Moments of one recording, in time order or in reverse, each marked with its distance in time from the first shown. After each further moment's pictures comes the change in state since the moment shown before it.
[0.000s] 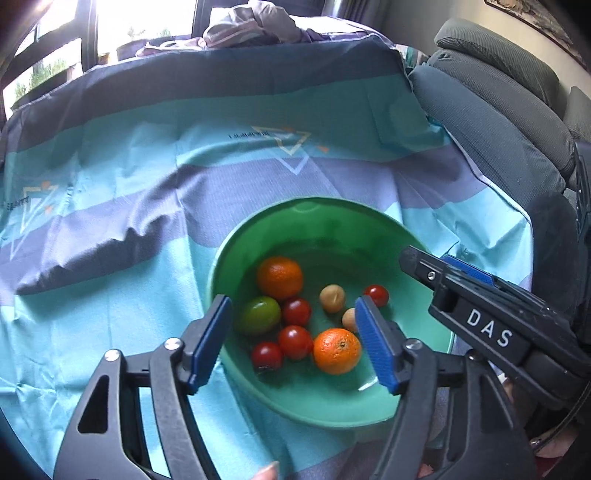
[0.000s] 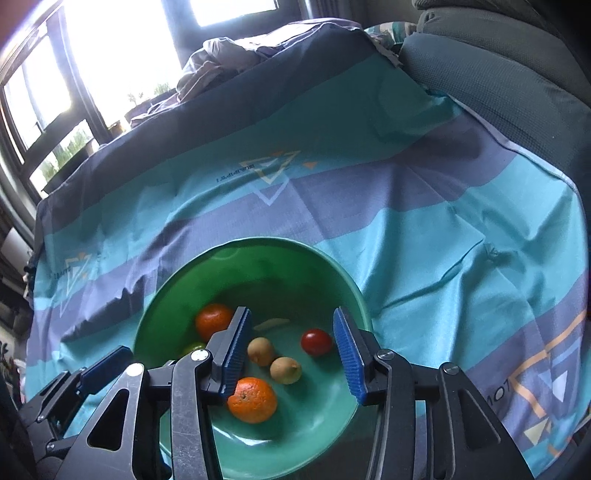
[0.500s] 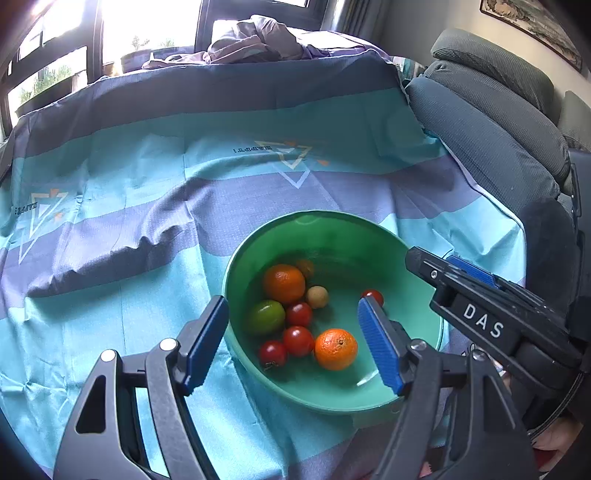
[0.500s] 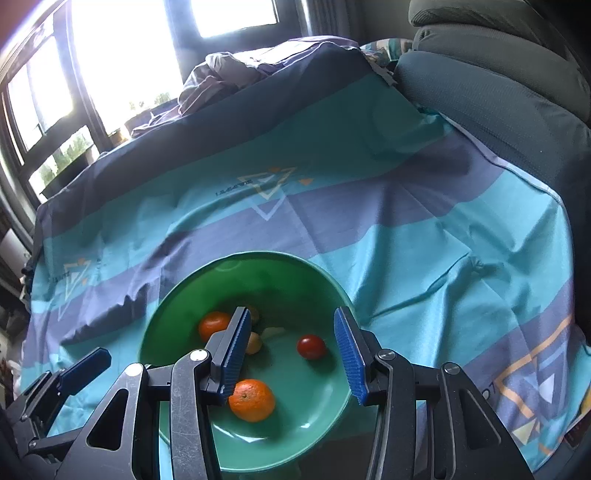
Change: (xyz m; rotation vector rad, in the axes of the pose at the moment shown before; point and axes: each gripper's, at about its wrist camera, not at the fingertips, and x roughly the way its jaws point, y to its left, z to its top) left arm -0.018 0.007 -0.001 -0.001 -0.044 -0.013; right arm -0.016 0.004 0.001 -0.014 -0.049 -0.032
